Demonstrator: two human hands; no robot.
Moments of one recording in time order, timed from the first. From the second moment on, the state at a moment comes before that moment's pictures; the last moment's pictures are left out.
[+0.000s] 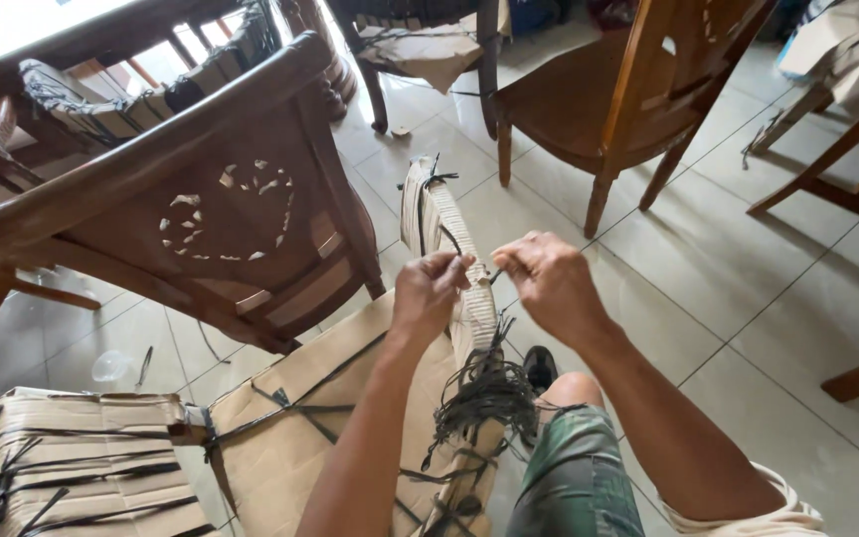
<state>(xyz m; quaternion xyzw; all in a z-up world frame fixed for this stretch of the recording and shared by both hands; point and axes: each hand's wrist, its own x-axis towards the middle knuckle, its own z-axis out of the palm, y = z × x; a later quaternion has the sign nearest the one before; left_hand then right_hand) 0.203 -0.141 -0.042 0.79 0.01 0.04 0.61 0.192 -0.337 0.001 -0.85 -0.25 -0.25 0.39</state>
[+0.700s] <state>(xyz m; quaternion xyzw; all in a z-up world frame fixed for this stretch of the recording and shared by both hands) 0.186 -0.131 -0.043 0.85 -0.10 0.03 0.52 0.203 -0.303 0.011 -0.82 -0.33 -0.12 0.45</state>
